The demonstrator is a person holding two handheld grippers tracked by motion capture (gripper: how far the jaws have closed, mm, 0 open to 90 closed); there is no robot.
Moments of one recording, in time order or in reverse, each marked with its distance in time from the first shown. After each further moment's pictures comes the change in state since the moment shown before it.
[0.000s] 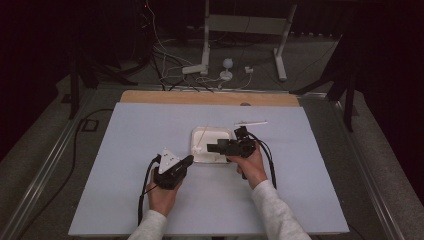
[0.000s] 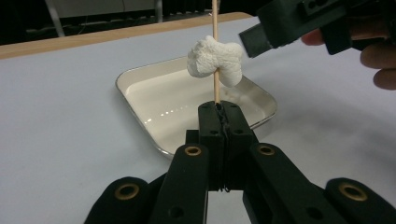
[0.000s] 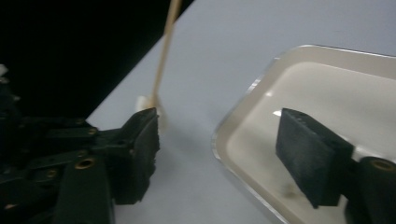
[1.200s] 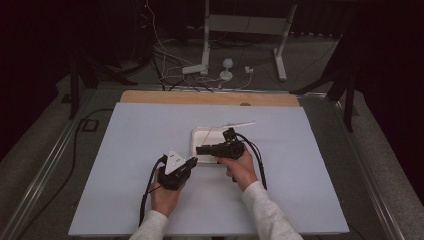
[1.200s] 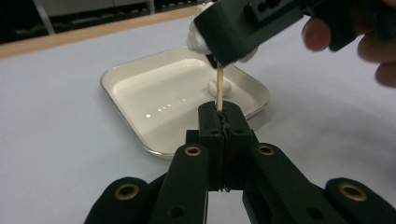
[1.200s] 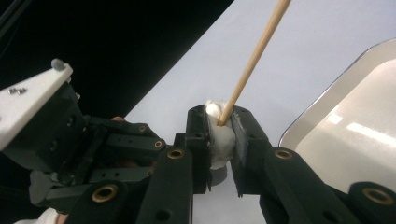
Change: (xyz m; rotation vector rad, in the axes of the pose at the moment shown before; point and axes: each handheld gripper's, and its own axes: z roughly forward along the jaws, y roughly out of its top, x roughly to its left) left arm -0.008 0.000 0.007 0.040 -0.003 0.078; right arm 0.021 0.001 0.020 0.036 0.151 0.002
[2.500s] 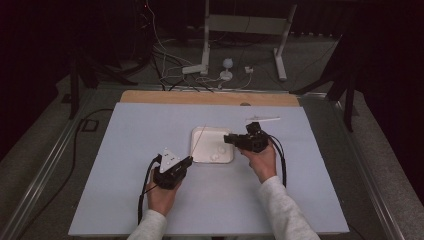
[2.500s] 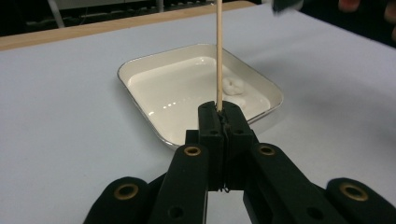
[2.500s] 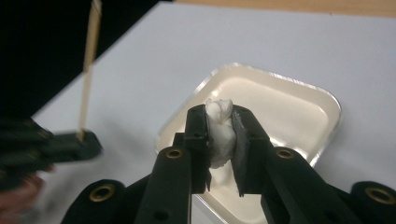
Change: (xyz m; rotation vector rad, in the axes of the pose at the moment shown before) left arm 0.012 -0.002 -0.005 0.000 0.016 -0.081; right arm -0.026 0.004 -0.055 -0.049 -0.361 -0.090
